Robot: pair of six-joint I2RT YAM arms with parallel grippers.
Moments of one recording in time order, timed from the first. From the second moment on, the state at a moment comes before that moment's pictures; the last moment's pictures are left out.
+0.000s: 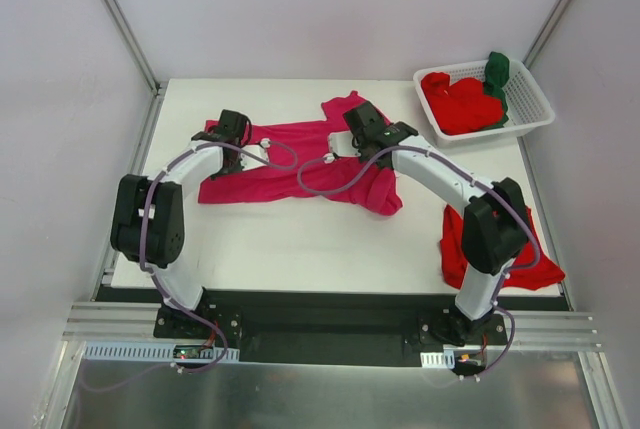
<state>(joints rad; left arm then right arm) -0.22 1.70 1.17 -0.62 -0.35 1.11 0.65 1.79 1.51 -0.69 0.55 -1.18</state>
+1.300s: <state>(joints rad) -0.24 1.86 1.27 -0.60 -0.35 1.12 0.64 1.93 1.60 -0.67 0.59 -1.23</state>
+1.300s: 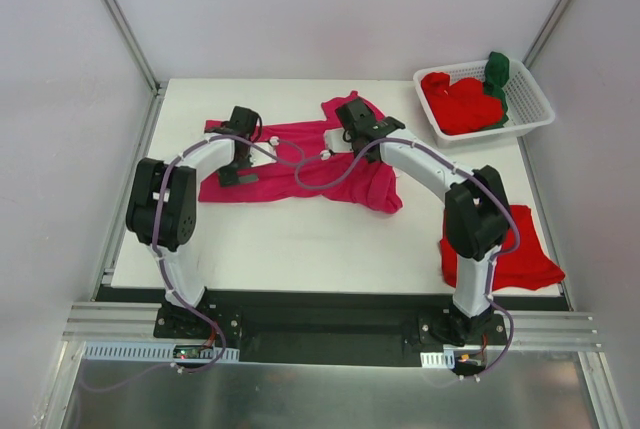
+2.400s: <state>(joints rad) -0.33 1.59 1.19 -0.79 -0.21 0.92 0.66 1.86 1.64 -1.26 0.25 -0.84</state>
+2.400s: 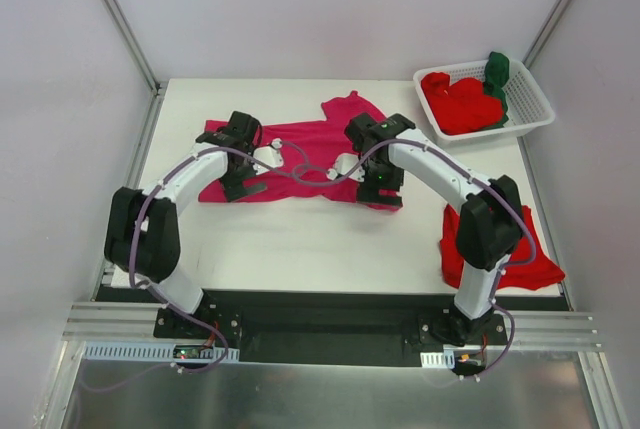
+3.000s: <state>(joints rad) -0.17 1.77 1.31 -0.80 -0.03 0.69 0.51 1.62 1.25 -1.01 -0.21 -0.45</state>
